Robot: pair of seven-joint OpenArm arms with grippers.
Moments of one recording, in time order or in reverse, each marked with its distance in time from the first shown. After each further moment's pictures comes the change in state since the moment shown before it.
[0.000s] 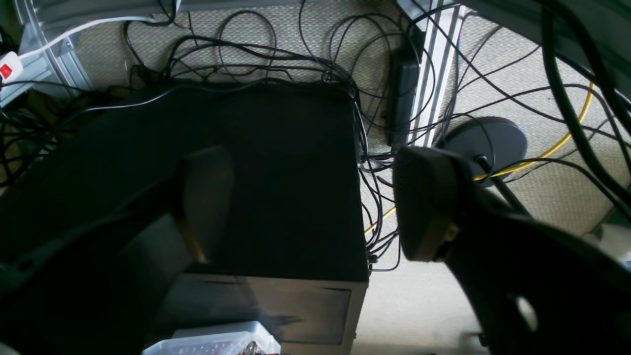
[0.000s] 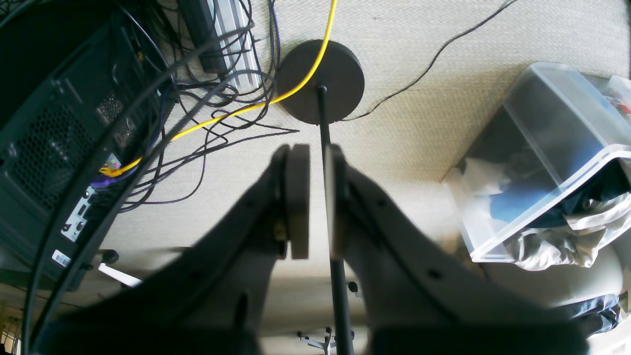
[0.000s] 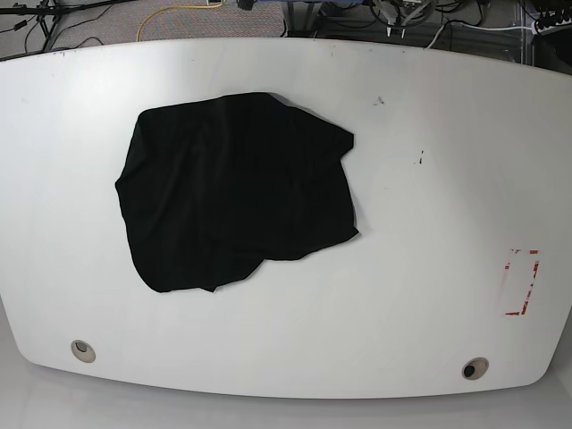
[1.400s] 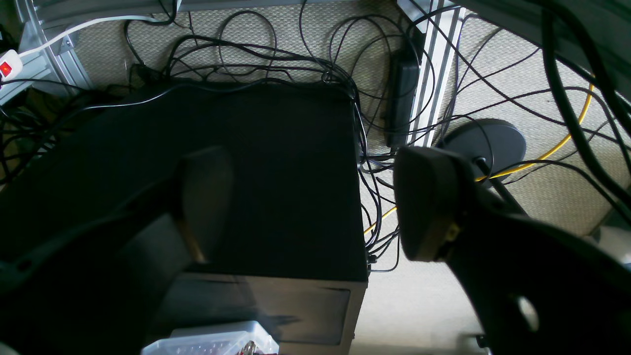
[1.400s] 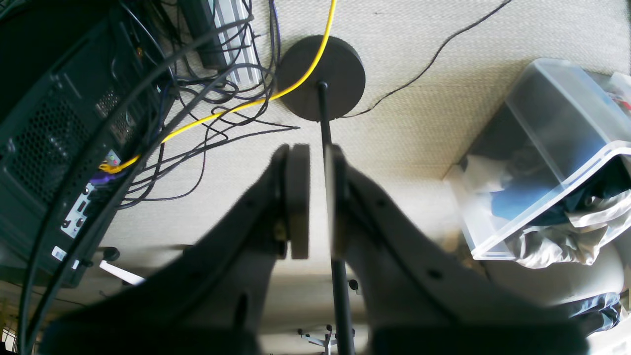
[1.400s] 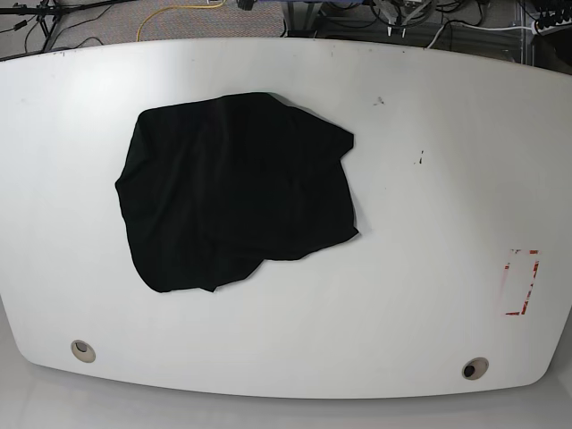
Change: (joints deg) left arm 0.5 0.0 -0.5 0.4 0.0 0.0 -0.2; right arm -0.2 0.0 0.1 -0.1 0.0 0.1 0.0
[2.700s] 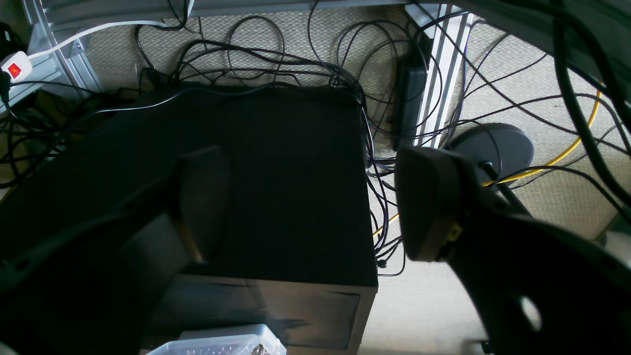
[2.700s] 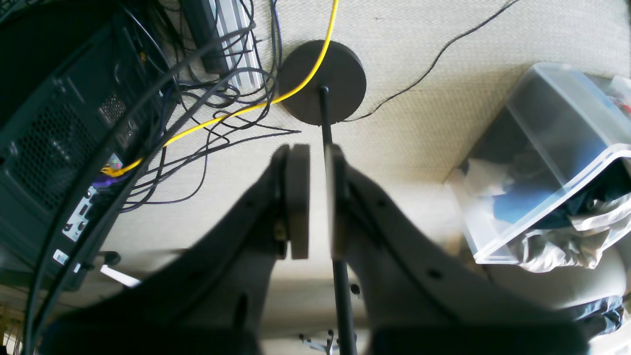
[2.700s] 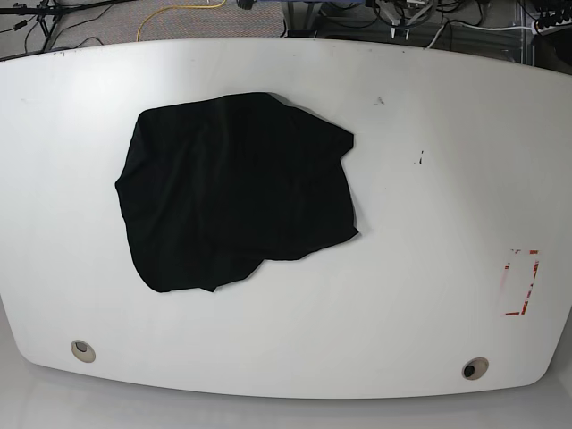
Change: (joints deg) left arm -0.5 -0.7 0.1 0.1 0.0 0.0 0.0; right arm -1.4 0.0 0.2 2.1 0.0 -0.1 -0.4
